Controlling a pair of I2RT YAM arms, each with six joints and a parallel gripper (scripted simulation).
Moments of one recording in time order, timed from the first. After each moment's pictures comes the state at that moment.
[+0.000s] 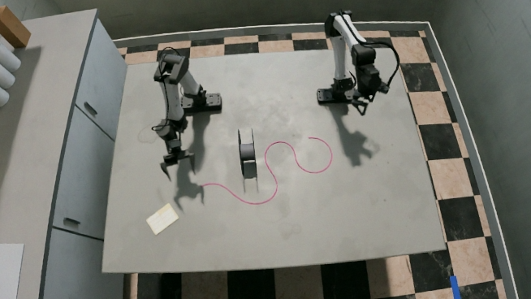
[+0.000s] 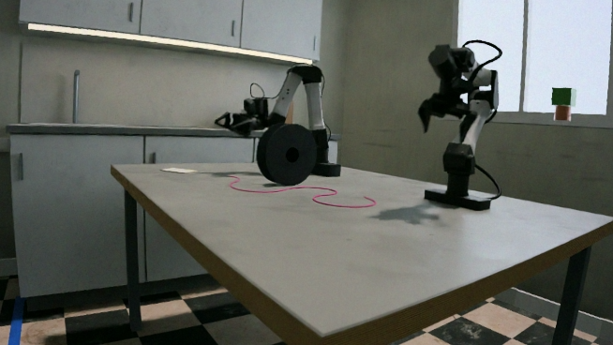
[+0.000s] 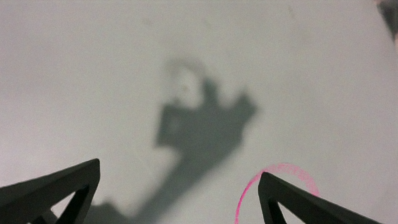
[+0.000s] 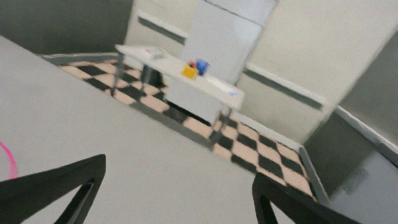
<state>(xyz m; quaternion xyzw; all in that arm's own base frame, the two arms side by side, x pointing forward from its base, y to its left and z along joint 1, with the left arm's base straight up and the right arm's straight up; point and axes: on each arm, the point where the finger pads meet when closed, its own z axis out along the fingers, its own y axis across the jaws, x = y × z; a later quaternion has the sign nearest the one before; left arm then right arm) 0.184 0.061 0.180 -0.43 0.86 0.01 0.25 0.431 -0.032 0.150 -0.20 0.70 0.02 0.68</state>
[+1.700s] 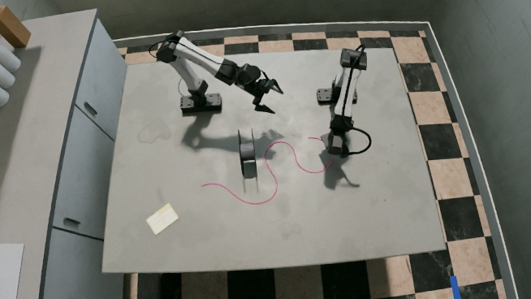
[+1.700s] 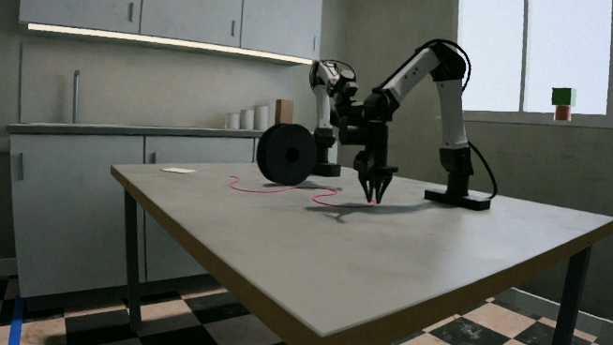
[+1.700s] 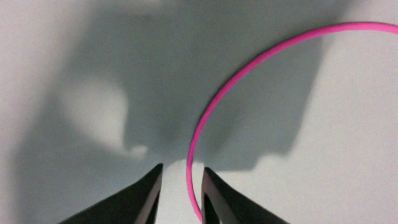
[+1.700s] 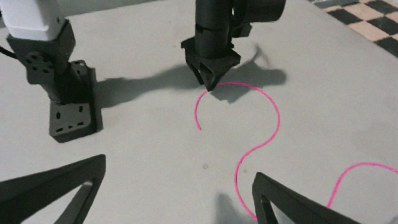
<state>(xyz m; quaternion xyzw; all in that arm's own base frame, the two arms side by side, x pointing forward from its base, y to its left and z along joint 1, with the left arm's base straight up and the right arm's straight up) 0.275 -0.074 -0.002 -0.14 0.99 0.01 -0.01 0.146 0.362 0.172 -0.43 0.76 0.30 0.37</state>
